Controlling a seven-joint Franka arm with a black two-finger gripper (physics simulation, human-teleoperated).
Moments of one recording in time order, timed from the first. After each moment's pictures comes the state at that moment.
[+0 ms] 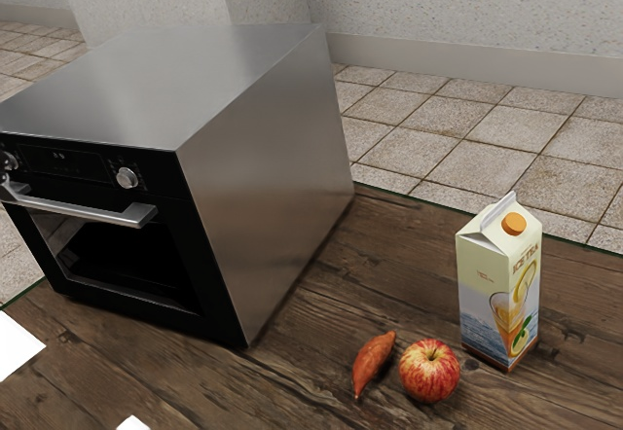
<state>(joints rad) 0.63 -0.74 -0.11 -2.18 0.09 1.85 -1.56</state>
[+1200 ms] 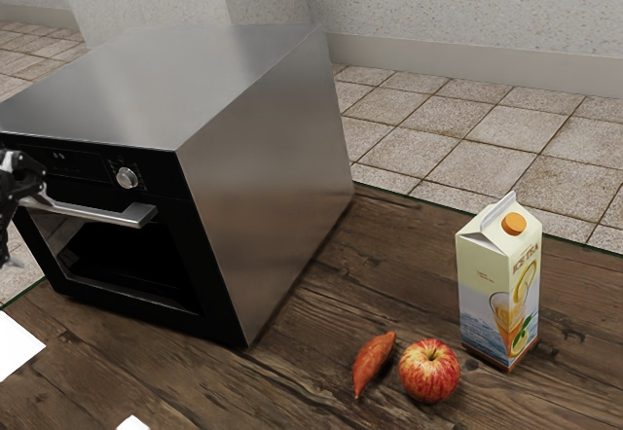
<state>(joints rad) 0.67 -0.68 -0.11 -2.31 0.01 2.10 -1.37</state>
